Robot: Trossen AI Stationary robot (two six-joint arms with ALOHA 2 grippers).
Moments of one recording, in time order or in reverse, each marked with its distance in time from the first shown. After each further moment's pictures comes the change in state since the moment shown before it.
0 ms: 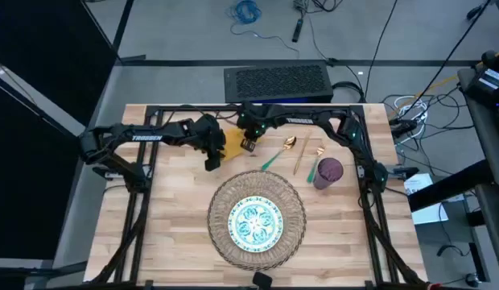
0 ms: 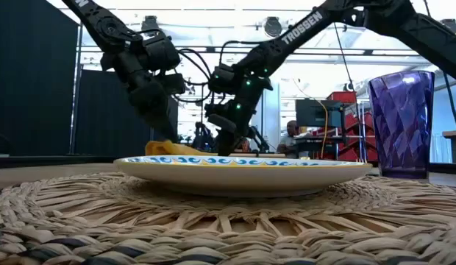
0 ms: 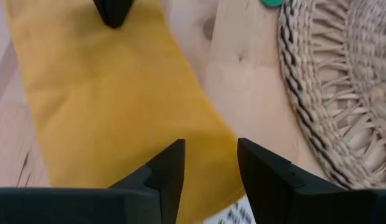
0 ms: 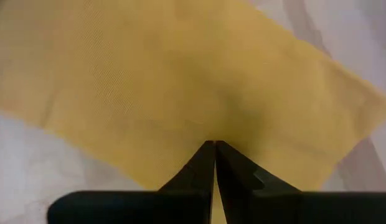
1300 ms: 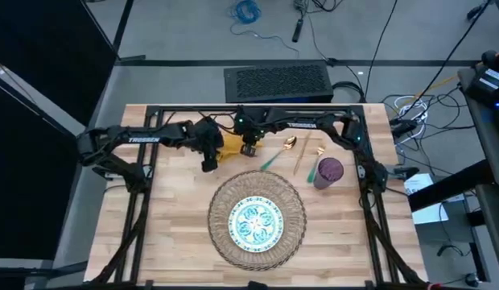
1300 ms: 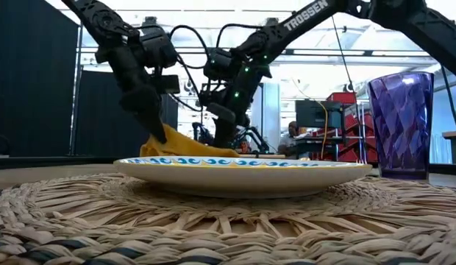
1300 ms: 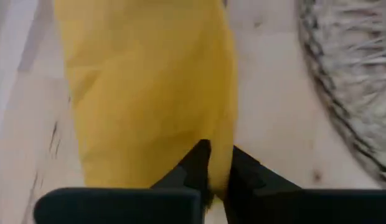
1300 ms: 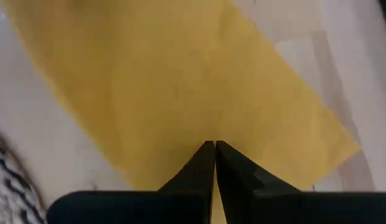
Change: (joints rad) left arm -0.021 -0.058 0.004 -0.118 -0.124 0.038; right arm 0.077 -0.046 0.000 -0.011 0.071 -0.094
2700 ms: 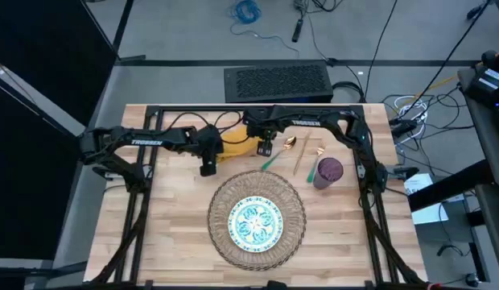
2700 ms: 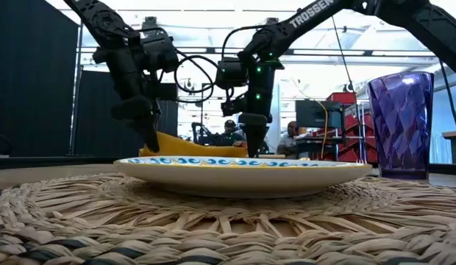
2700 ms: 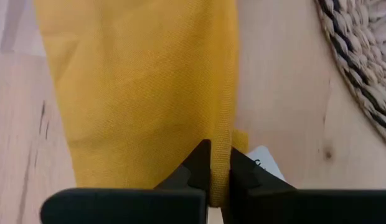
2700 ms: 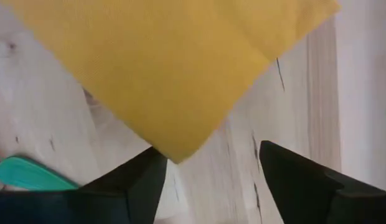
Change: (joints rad) left arm -0.077 0.049 -0.009 -0.022 -0.107 -0.013; right arm -0.021 -0.051 -0.039 -0.310 0.155 -0.071
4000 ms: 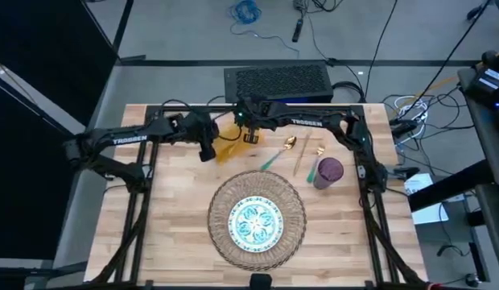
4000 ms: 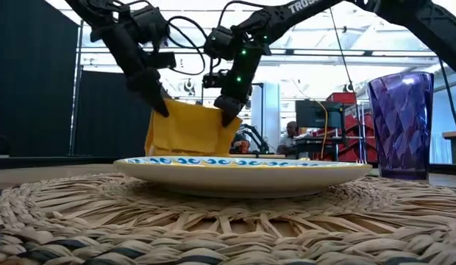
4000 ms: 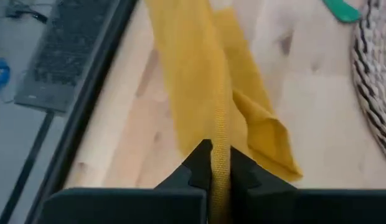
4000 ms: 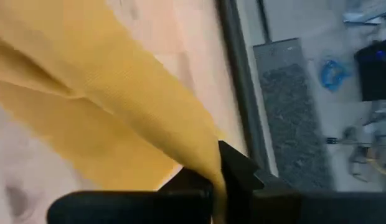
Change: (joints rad) left arm 0.063 -0.140 0.065 -0.022 -0.065 0.025; right arm 0.029 -0.001 0.115 0.212 0.217 -0.112
